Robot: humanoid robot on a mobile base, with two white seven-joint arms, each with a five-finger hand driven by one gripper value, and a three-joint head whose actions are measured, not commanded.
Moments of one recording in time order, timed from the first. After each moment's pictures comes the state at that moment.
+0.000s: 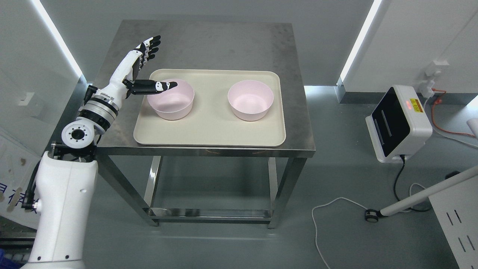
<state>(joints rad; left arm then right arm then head) -0.68 0.19 -0.01 -1.24 -0.15 -0.03 -0.39 0.00 0.00 0.00 0.00 0.04 0.03 0.01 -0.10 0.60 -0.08</state>
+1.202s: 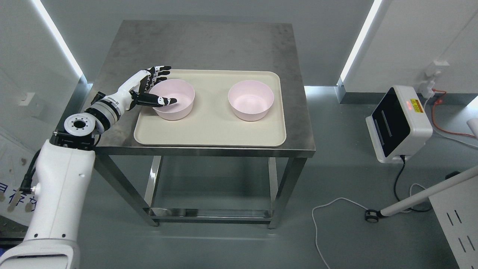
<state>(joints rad) -0.78 0.23 -0.02 -0.99 -0.17 0.04 -0.55 0.00 0.00 0.00 0.00 0.00 0.03 0.01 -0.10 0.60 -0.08</state>
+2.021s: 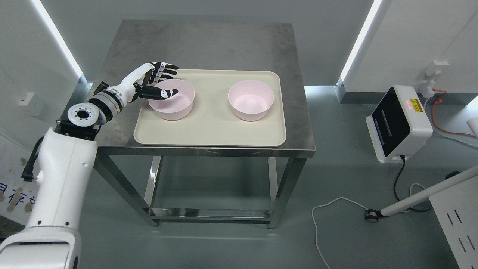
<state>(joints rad) -0.86 0.23 -0.05 -0.93 -0.26 -0.01 -0.56 0.00 0.00 0.00 0.00 0.00 0.04 0.01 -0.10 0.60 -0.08</state>
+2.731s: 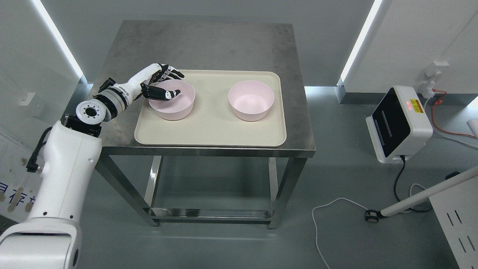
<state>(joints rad) -0.90 0.23 -0.10 -0.84 -0.37 -0.11 -0.55 0.00 0.00 0.00 0.00 0.00 0.04 0.01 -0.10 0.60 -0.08</state>
